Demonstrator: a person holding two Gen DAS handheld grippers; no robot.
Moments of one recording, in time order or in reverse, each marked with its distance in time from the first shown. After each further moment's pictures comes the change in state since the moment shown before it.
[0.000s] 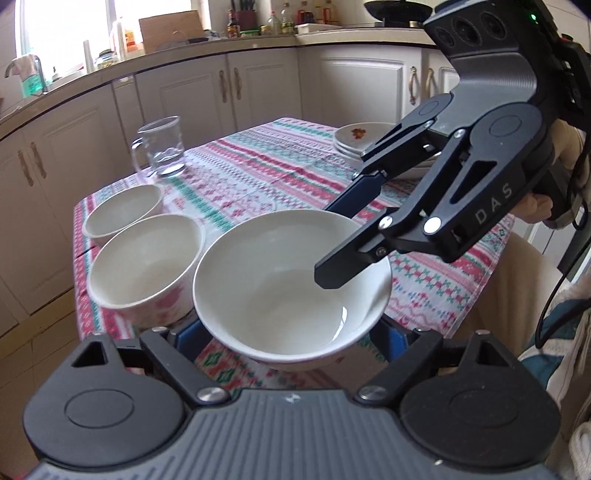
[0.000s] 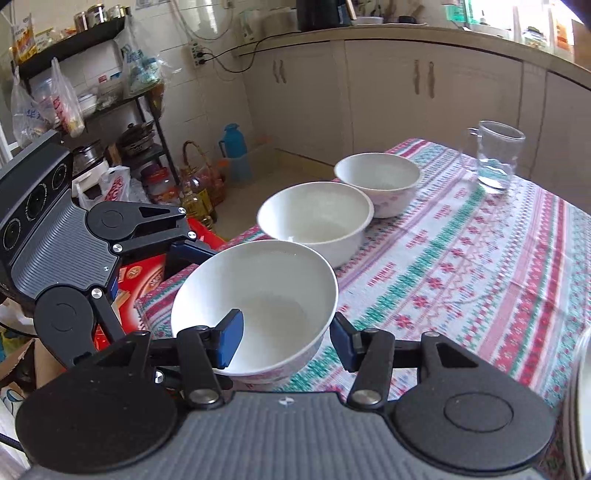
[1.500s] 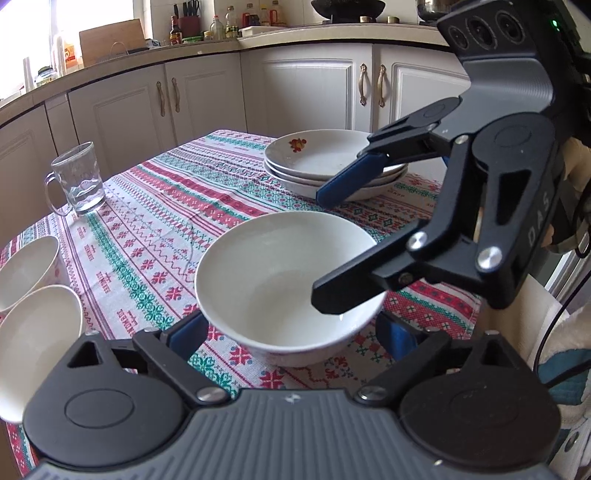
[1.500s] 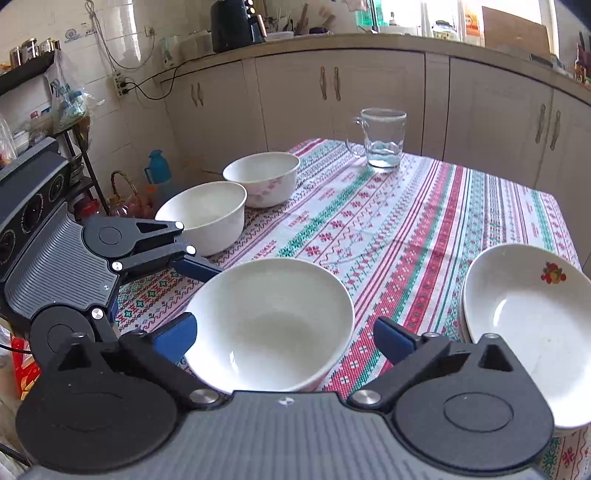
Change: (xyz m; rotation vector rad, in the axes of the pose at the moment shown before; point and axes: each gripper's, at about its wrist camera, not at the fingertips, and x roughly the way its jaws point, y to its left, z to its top) left arm 0.059 -0.036 0.038 0.070 -0.017 -0.135; right arm -0.045 -0.046 -0.040 0.124 -0.075 -0.198
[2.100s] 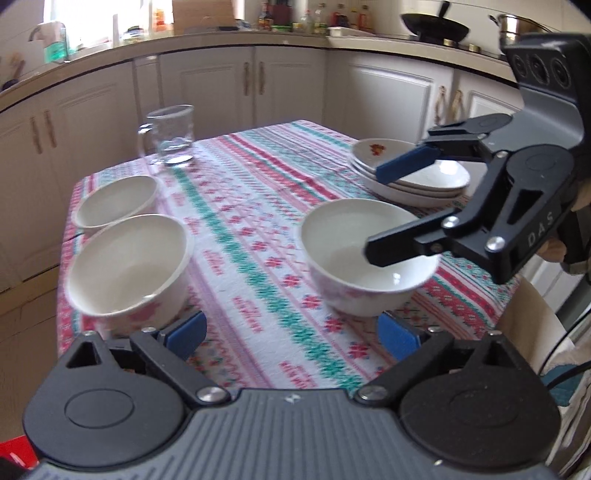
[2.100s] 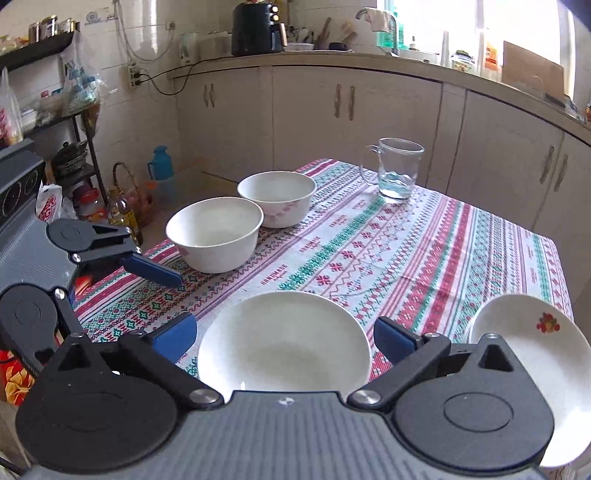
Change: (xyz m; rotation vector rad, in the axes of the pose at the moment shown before) left arm -0.053 0.031 -0.025 -0.230 0.011 0.177; right arm 0.005 0.023 0.020 -0.115 -0.022 -0.038
